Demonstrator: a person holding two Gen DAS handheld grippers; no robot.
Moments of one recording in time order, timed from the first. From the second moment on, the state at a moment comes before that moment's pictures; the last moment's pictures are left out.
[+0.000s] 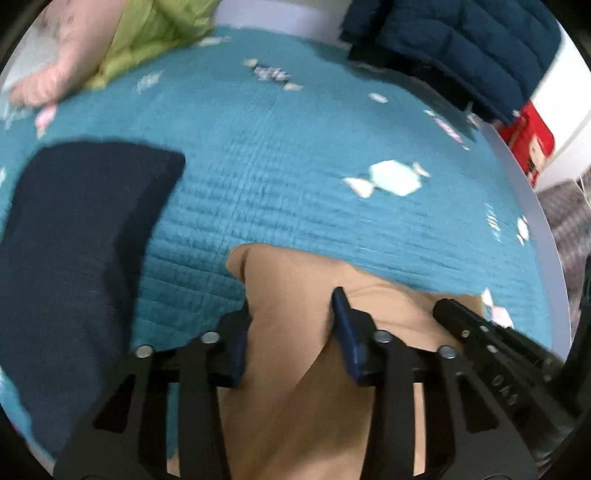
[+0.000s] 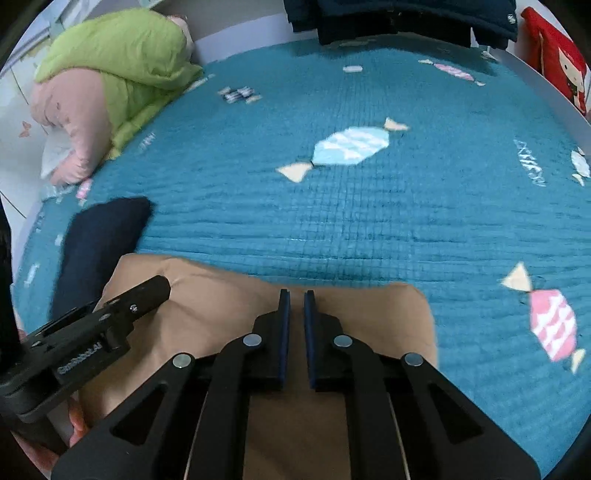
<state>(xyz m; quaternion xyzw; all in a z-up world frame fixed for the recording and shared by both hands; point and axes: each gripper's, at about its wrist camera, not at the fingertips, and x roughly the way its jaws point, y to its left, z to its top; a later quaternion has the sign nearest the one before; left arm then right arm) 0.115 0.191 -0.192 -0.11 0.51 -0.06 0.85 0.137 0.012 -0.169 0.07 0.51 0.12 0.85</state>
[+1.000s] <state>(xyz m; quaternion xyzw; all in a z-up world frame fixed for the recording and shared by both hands) -0.003 0.166 -0.231 -0.02 0.60 -0.04 0.80 0.068 -0.001 -0.242 0.15 0.72 0.24 0.63</state>
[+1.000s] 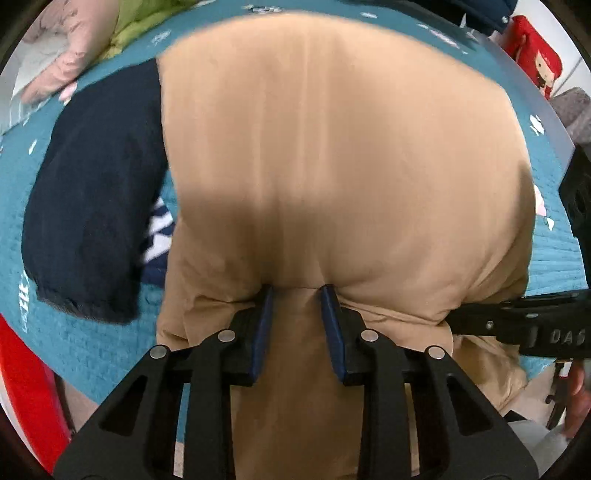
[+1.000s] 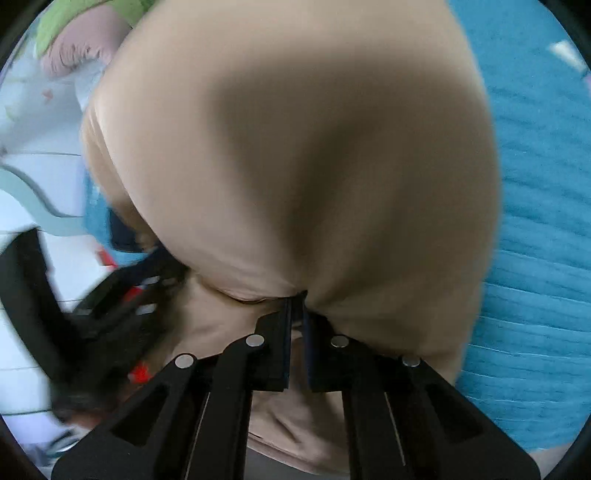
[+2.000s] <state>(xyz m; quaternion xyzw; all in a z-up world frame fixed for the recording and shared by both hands) 0.015 0.231 -0.215 -0.17 0.60 -0.18 0.76 0.075 -0.065 -0.184 0.11 0.59 0.32 0.73</state>
